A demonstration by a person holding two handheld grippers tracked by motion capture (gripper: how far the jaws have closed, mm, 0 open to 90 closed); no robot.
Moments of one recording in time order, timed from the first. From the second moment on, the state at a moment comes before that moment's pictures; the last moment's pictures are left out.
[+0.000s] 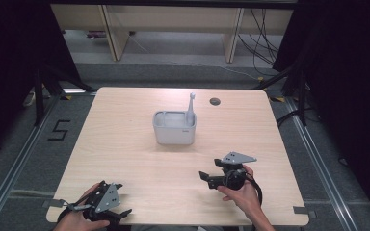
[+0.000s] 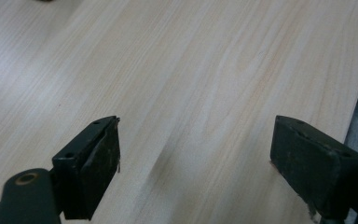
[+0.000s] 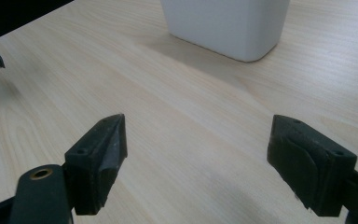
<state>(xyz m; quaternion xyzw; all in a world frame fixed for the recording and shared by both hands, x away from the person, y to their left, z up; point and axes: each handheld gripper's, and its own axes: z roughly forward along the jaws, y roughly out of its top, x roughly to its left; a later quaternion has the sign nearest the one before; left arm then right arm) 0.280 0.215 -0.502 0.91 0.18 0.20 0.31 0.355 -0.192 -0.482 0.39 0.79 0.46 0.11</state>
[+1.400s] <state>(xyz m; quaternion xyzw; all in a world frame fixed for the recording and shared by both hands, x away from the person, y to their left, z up) 0.280 0.215 -0.502 0.91 0.18 0.21 0.31 0.312 -0.213 -0.491 0.38 0.81 0.43 0.10</state>
